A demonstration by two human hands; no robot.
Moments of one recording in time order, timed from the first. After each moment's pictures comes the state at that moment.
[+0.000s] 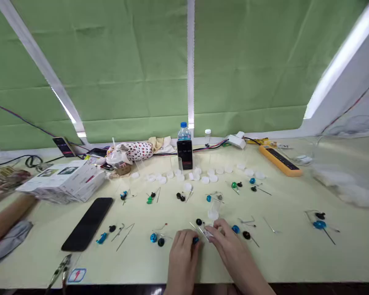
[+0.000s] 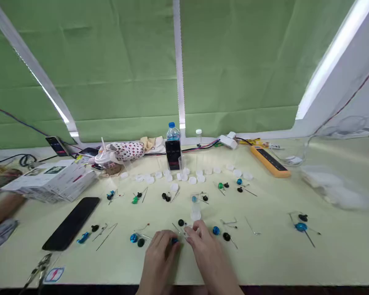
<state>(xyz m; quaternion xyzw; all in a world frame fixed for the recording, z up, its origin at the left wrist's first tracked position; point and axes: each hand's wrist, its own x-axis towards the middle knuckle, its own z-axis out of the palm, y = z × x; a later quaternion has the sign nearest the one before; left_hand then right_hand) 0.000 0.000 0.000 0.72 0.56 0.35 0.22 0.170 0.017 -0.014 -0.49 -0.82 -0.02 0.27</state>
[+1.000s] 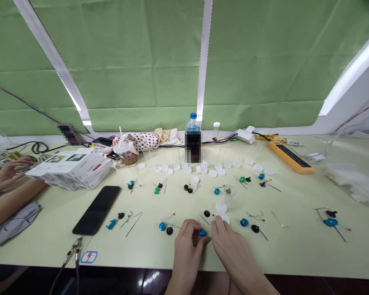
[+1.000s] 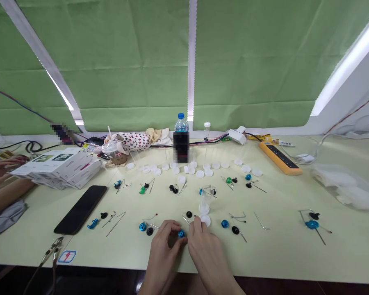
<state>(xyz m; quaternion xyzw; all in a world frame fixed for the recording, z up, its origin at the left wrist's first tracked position) -0.014 -0.004 0.010 0.60 0.56 0.43 0.37 0.124 0.002 0.006 -0.53 -0.81 -0.24 0.12</state>
